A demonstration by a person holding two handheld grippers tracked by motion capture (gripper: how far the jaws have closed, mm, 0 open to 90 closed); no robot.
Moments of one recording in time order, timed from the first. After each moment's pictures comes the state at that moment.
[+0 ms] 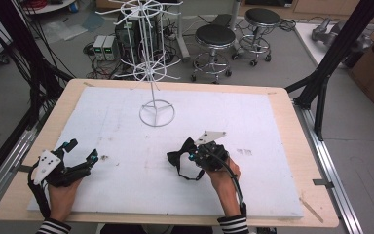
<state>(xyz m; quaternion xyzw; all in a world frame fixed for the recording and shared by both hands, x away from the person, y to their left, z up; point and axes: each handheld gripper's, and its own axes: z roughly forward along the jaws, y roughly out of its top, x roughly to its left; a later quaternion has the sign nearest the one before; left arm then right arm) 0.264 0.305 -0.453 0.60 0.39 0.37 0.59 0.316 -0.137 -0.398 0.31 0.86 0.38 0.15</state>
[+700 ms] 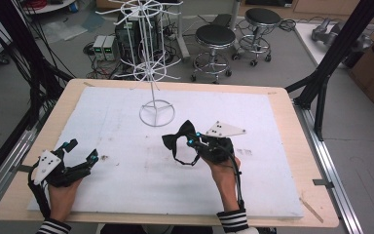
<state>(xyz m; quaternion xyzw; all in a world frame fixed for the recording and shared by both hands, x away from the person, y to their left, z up) 0.264 0.305 -0.453 0.60 0.39 0.38 0.59 0.317 -0.148 -0.370 0.30 0.77 0.54 0.17</state>
